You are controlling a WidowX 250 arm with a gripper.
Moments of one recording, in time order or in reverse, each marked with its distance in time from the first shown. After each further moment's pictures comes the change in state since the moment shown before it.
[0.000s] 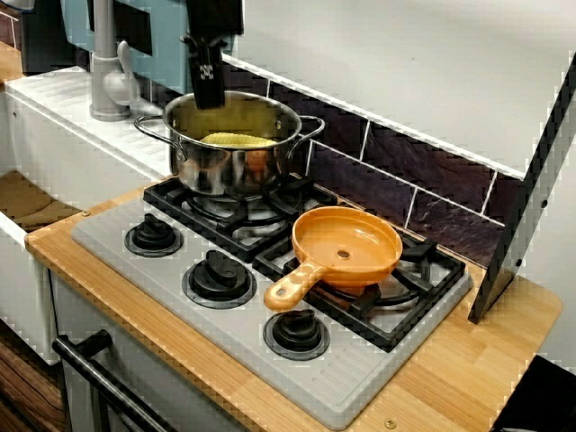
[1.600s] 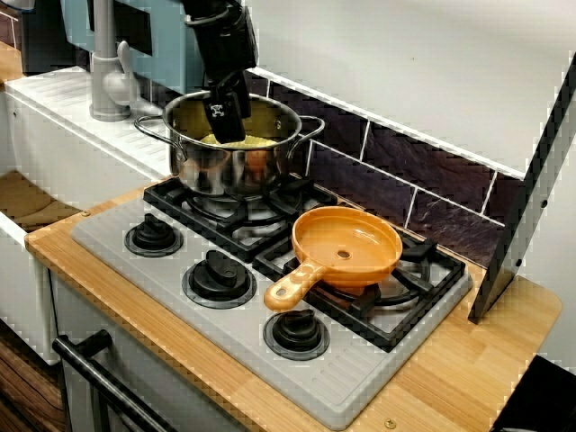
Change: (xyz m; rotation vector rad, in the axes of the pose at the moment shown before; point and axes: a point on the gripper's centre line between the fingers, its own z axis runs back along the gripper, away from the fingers) arm 0.018 0.008 -0.030 0.064 -0.152 -0.191
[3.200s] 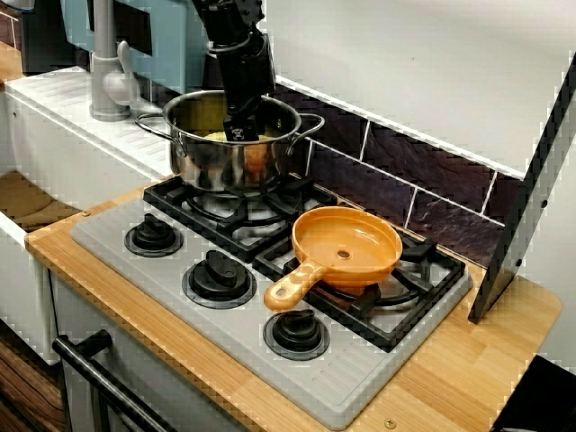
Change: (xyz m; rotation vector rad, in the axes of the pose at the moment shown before) arm 0.006 0.008 -0.026 0.033 0.029 0.019
